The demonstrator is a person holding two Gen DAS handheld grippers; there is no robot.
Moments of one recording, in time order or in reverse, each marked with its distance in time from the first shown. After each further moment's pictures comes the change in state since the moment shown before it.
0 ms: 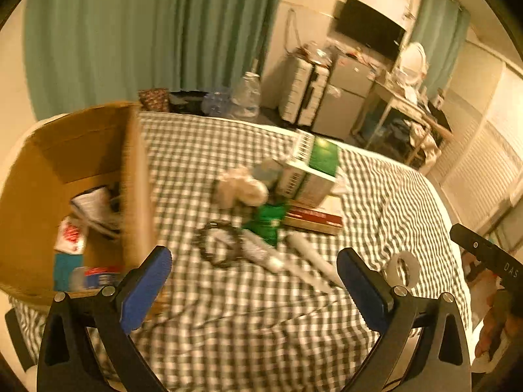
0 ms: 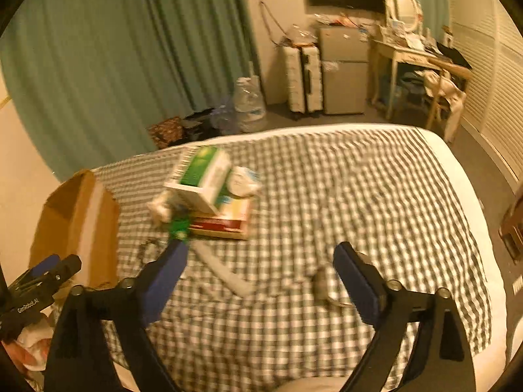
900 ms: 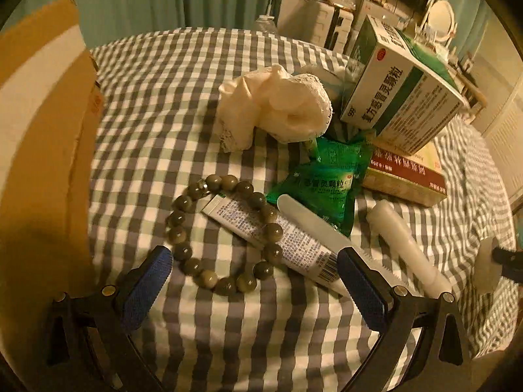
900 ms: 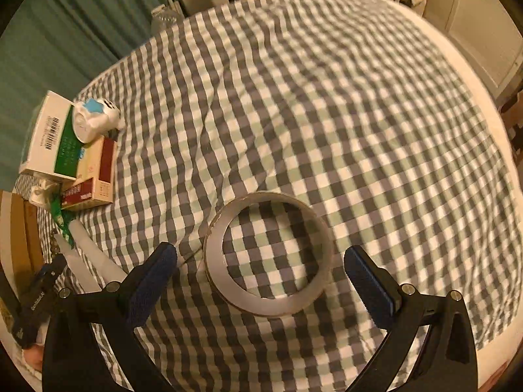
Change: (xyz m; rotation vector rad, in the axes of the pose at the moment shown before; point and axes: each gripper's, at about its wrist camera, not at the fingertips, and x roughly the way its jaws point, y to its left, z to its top) left arm 0.173 0.034 -0.032 -0.011 0.193 0.084; right arm 0.154 -0.101 -0.037 0.235 0.419 -0.099
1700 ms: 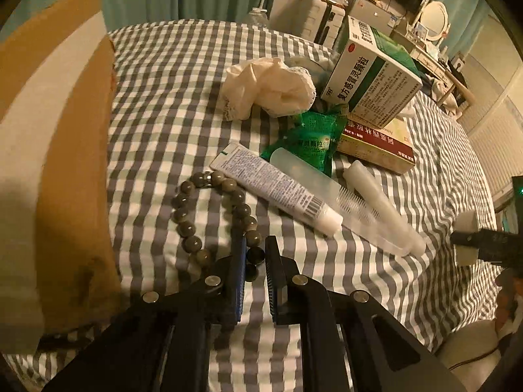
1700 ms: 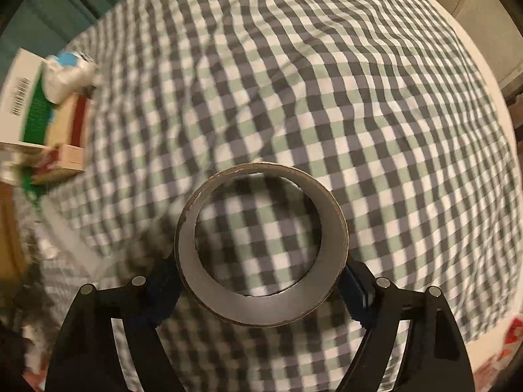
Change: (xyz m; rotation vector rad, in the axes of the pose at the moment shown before) left arm -0.051 0.018 -0.040 -0.004 0.049 -0.059; right arm -0.003 -0.001 -0.025 -0.012 0.075 -0.044
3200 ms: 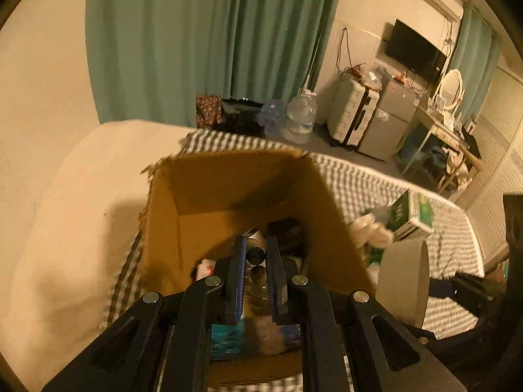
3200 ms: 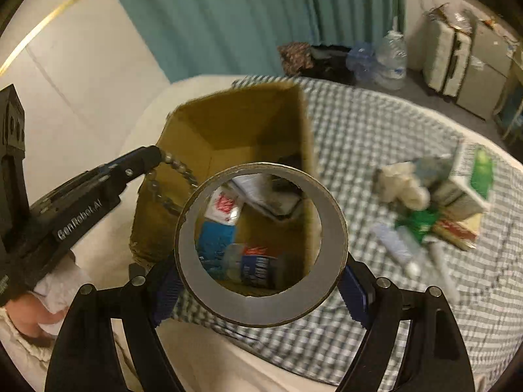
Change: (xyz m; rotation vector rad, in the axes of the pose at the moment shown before) left arm -0.191 0.195 0.073 -0.075 -0.268 0.090; right arm -0.119 0.432 -0.119 -0.698 -0.145 0.355
